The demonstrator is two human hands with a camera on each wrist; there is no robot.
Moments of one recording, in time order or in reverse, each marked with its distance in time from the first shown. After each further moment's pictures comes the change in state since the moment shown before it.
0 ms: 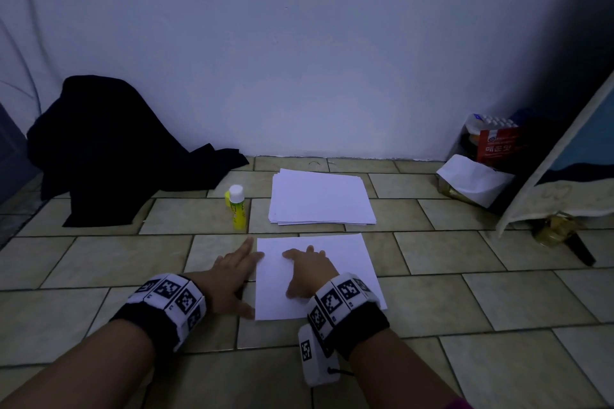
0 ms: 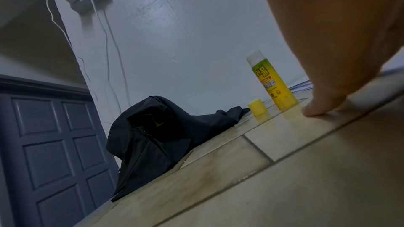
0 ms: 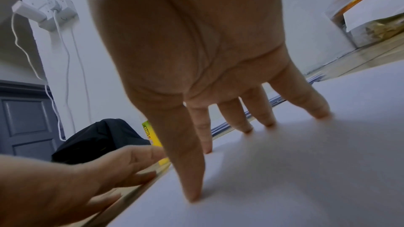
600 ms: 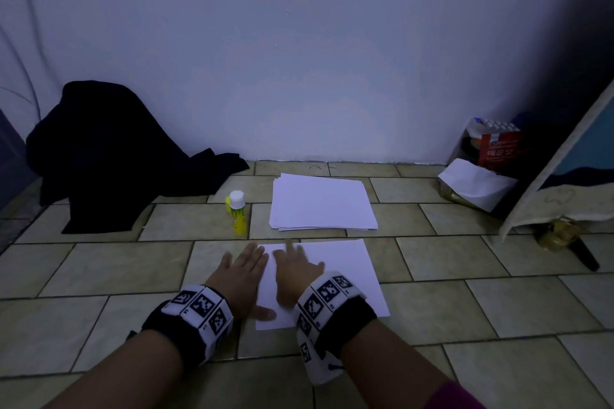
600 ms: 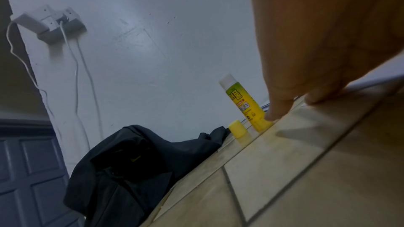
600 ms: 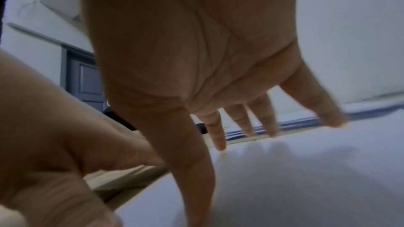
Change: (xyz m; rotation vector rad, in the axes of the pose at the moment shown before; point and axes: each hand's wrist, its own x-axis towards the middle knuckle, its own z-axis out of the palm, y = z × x) left_hand 0.014 0.018 0.003 0.282 0.038 -0.099; right_hand 0.013 -0.021 0.011 -0.217 0.072 -0.076
